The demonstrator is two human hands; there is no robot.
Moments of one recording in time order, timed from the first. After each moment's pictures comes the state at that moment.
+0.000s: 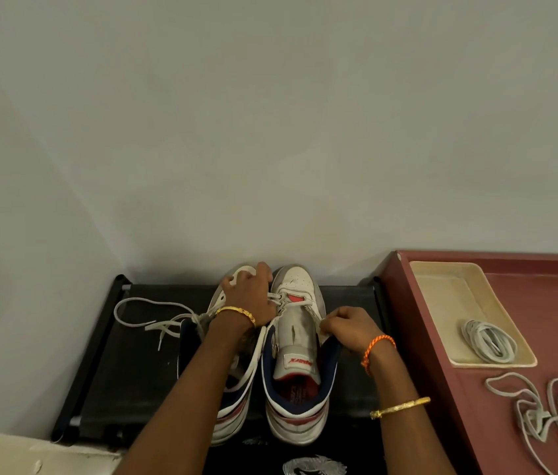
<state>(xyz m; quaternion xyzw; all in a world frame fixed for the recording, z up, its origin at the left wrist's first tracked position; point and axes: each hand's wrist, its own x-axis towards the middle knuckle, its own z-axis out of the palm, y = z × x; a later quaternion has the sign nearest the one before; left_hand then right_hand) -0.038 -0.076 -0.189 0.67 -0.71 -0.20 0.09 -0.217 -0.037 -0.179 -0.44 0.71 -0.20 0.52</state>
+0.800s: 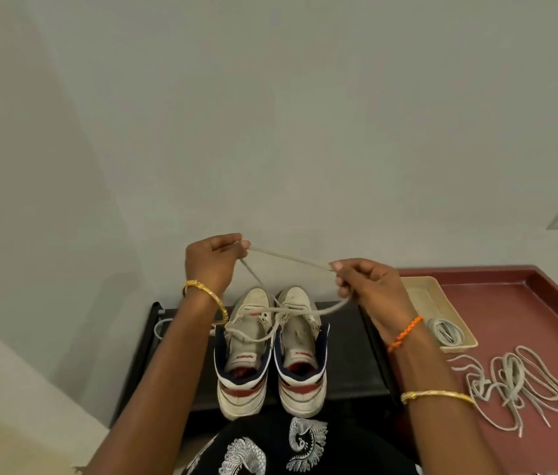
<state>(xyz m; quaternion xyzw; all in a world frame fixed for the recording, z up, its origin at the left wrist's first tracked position) 0.003 0.016 0.001 0.59 -0.39 -0.40 0.58 -0.215 0.049 -0.016 -0.46 0.49 -0.55 0.50</state>
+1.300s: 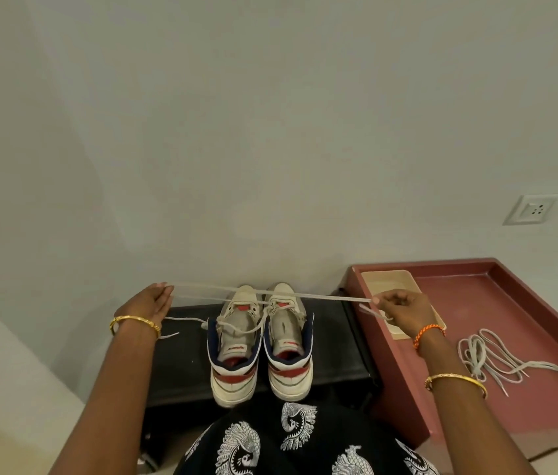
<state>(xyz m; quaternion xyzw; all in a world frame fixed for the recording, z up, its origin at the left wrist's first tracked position) 0.097 0.031 -0.063 0.52 -0.05 -0.58 0.63 -0.309 0.064 -0.079 -0.44 0.69 -0.45 0.35</state>
